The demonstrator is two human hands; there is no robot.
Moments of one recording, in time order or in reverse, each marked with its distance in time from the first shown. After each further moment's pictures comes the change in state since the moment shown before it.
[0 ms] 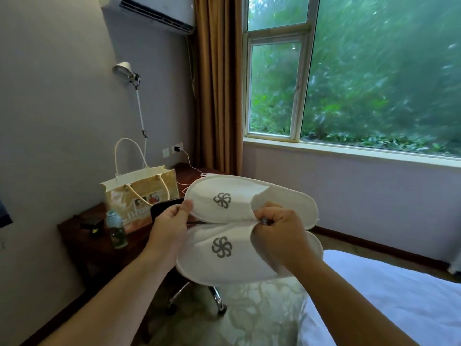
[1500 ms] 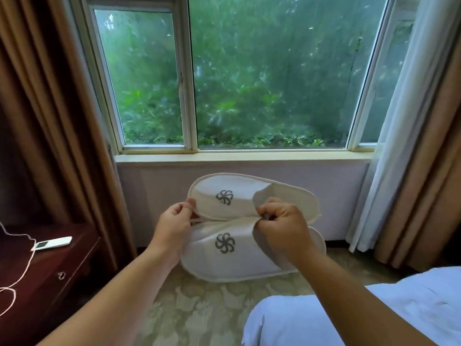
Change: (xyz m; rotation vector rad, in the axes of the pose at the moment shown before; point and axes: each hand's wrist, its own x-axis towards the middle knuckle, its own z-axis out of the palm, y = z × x) left_hand 0.449 -0.034 0.515 -0.081 -0.600 -0.088; right_hand 0.408 0.339 -0.204 -0.280 0.393 0.208
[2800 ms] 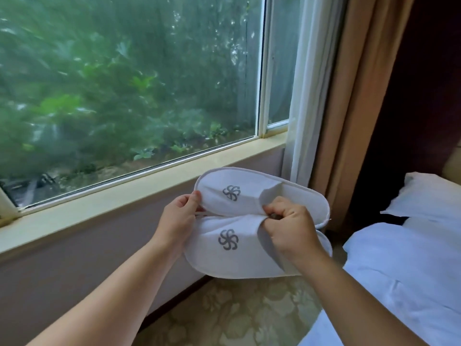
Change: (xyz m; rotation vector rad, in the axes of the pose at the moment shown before) left_hand 0.499 -0.054 0.389 0.143 -0.635 -0.072; right_hand 0.374 0.305 -0.104 -0.178 0.538 0.252
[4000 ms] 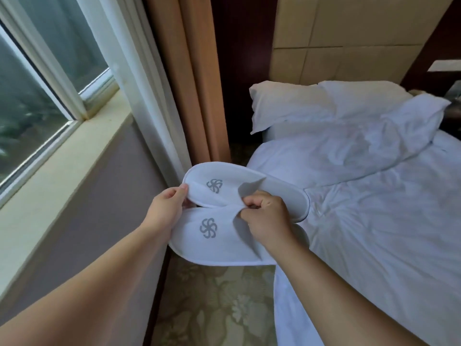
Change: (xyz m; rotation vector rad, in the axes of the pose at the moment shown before) left_hand 0.357 -0.097 0.302 0.349 -0.788 -0.150; right_hand 0.183 0.261 -0.036 -0.175 0.802 0.539
